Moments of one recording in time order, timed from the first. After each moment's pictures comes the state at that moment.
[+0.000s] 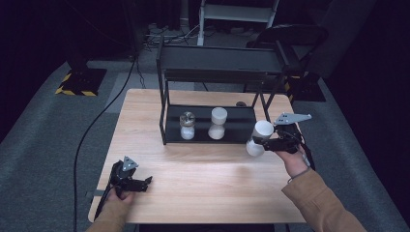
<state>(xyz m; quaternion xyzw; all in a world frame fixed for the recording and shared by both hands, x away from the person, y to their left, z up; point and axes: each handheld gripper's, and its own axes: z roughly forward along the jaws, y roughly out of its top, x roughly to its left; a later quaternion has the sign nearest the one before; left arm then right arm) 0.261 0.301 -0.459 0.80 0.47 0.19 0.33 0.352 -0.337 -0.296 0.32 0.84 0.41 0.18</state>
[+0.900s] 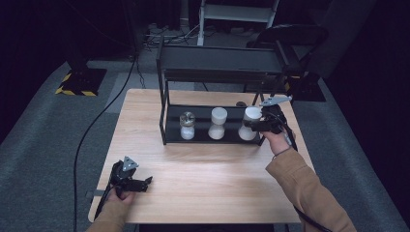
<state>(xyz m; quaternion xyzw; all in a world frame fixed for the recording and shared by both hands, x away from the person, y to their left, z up) 0.261 0.301 -0.459 0.80 0.47 0.19 0.33 0.420 -0.302 -0.311 0.35 0.84 0.38 0.19</state>
